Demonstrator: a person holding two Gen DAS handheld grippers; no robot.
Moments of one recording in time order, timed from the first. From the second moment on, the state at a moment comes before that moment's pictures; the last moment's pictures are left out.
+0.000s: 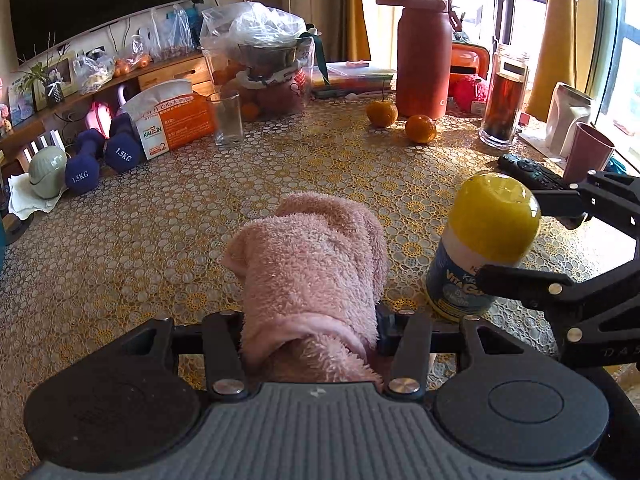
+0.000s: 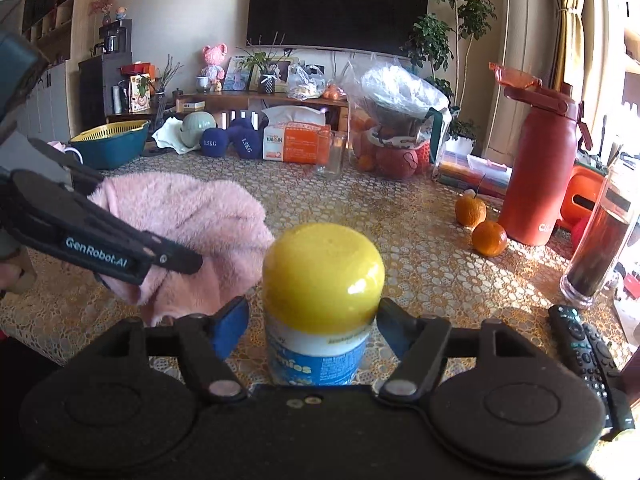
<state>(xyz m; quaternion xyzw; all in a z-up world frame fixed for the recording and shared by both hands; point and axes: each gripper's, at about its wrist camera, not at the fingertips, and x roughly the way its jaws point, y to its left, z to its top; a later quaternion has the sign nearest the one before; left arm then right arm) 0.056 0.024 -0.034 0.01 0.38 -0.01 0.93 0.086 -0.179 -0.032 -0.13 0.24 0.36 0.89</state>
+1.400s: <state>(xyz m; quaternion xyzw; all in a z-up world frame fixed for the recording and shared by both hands) 0.053 -0.028 -0.040 -0.01 0.38 -0.05 0.93 0.133 -0.196 0.001 0.00 0.32 0.34 0.89</state>
